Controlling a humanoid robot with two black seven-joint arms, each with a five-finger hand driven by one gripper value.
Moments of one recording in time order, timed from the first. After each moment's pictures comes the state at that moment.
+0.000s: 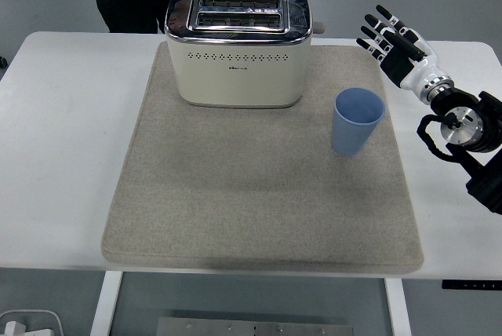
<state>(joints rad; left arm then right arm) 0.01 0.00 -0.03 -0.12 -0.05 -0.02 -0.06 0.92 -0.22 0.63 0.61 0.03 0.17 0.16</state>
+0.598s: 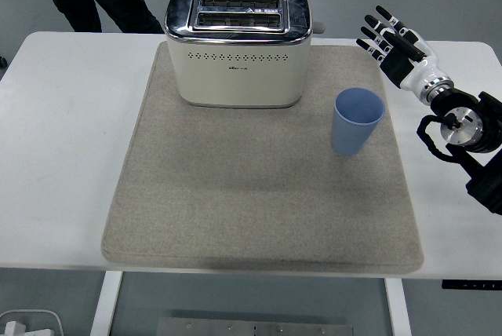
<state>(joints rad) 0.01 0.00 -0.02 -0.12 -0.05 -0.02 -0.06 0.92 -0.22 0.63 0.61 0.03 0.17 0.16</state>
